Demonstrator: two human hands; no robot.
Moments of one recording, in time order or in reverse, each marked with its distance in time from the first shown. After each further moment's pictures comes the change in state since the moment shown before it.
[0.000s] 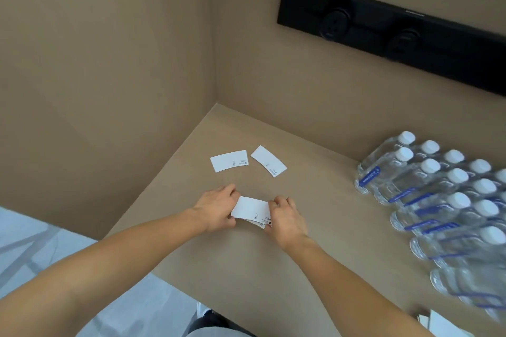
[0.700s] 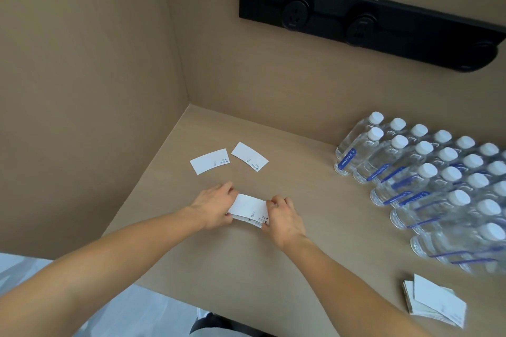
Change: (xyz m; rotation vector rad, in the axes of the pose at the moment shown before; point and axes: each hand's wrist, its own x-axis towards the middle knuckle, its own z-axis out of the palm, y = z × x) left_hand 0.025 0.013 0.001 0.056 -0.023 0.115; right_hand -0.019 0.016 0.011 0.074 0.020 0.130
